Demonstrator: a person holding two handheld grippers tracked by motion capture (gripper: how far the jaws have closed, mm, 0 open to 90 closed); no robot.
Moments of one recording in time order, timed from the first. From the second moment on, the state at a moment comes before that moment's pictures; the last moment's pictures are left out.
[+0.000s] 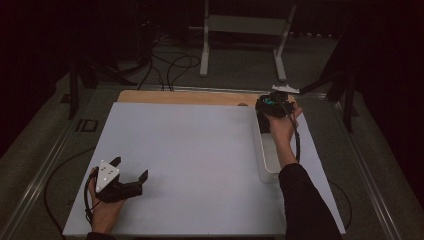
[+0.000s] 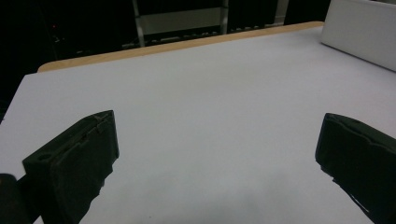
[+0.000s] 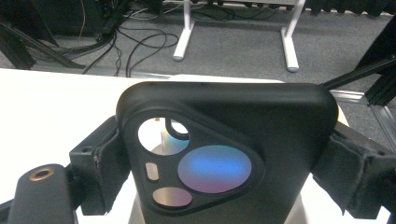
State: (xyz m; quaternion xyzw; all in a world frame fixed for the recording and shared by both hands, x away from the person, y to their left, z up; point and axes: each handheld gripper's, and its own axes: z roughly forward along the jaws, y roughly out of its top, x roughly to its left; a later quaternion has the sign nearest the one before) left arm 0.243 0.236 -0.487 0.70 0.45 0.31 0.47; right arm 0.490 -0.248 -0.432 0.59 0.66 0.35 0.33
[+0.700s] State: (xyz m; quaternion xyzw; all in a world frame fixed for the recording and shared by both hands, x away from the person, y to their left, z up) left arm 0.243 0.236 -0.487 0.70 0.45 0.31 0.47; right arm 0.498 -0.251 -0.436 0.58 0.66 0.35 0.32
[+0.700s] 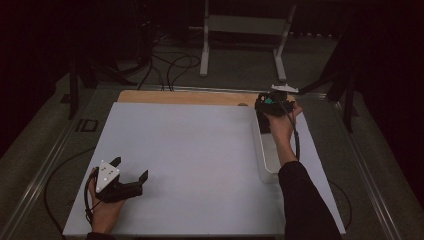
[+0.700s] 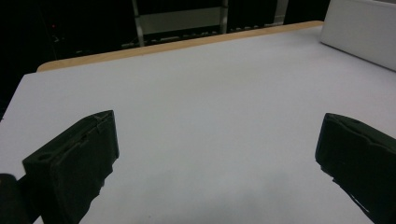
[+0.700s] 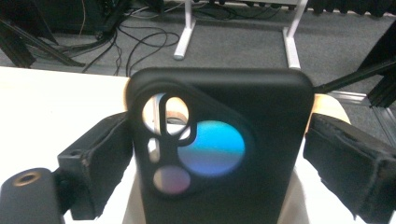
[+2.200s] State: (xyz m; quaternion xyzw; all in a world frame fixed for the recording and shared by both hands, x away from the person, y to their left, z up) left arm 0.242 0.235 -0.487 0.70 0.45 0.30 0.47; right arm 0.435 -0.237 -0.408 0.52 0.69 0.42 0.27
